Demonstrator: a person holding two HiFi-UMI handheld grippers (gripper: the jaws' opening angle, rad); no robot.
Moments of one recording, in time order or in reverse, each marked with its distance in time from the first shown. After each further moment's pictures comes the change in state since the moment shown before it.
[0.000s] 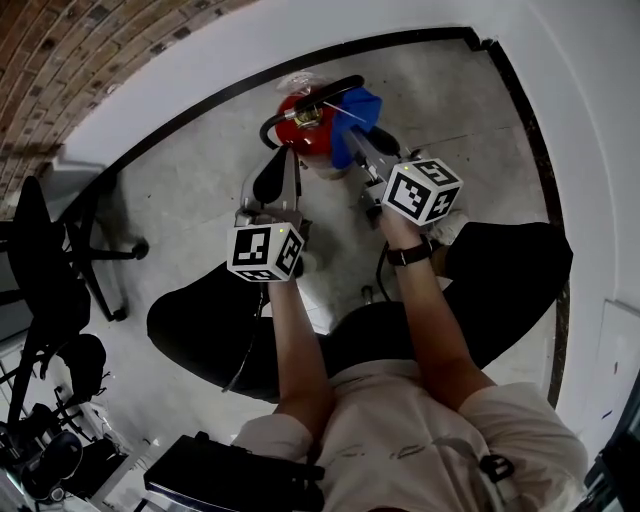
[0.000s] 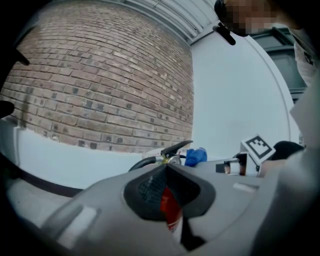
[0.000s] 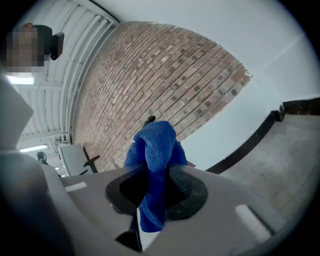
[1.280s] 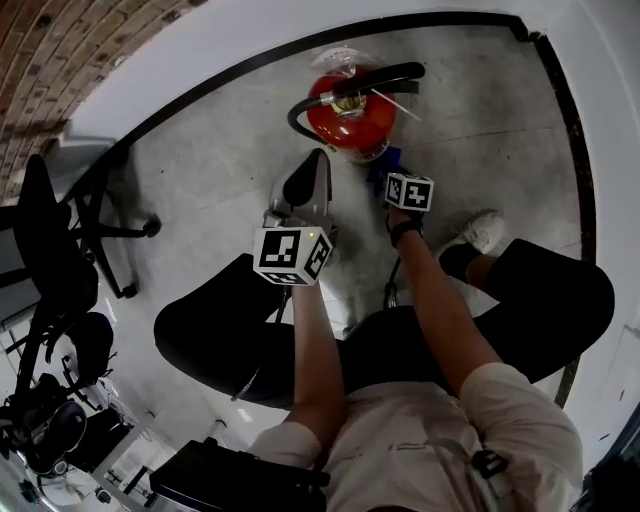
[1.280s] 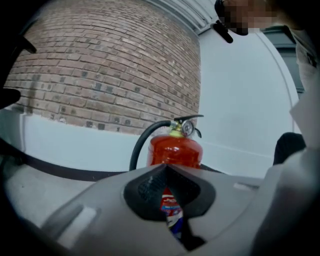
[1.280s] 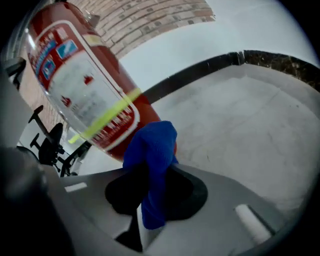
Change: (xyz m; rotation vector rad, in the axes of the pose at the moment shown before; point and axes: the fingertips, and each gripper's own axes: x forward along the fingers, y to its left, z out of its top) left arm -0.002 0.025 -0.067 -0.055 0.113 0.039; right arm -0.016 -0.207 -0.324 0.107 0.597 -0.492
